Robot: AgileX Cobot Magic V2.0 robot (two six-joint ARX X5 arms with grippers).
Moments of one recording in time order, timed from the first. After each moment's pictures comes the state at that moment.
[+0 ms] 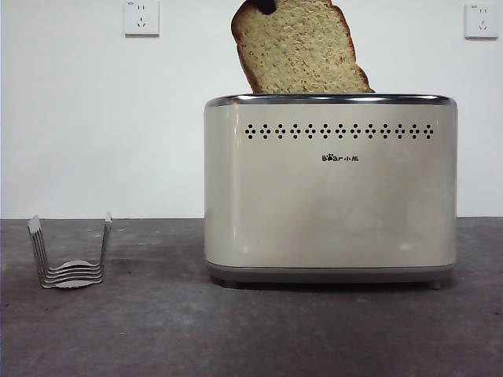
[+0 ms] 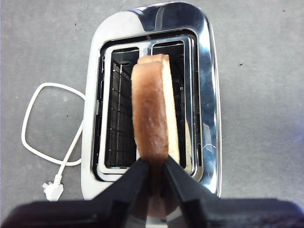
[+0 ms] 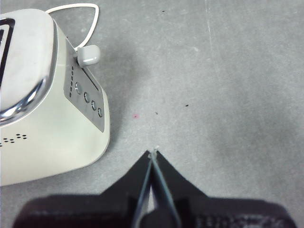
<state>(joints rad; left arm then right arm) -0.70 1.79 2.07 -1.19 0.19 0.81 0.05 0.59 0.78 -0.85 0.02 0.24</state>
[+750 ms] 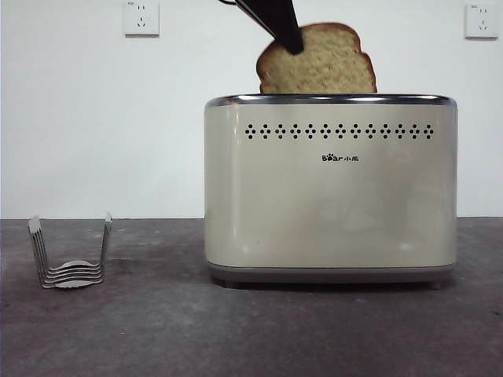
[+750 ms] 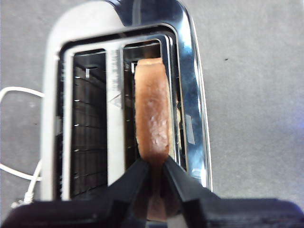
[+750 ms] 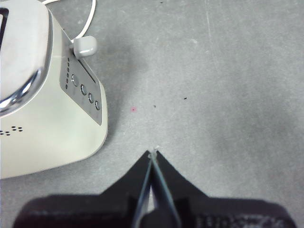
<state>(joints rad) -0.76 1.90 2.07 -1.18 0.17 0.81 0.05 0.59 0.78 -0.87 0.02 0.24</state>
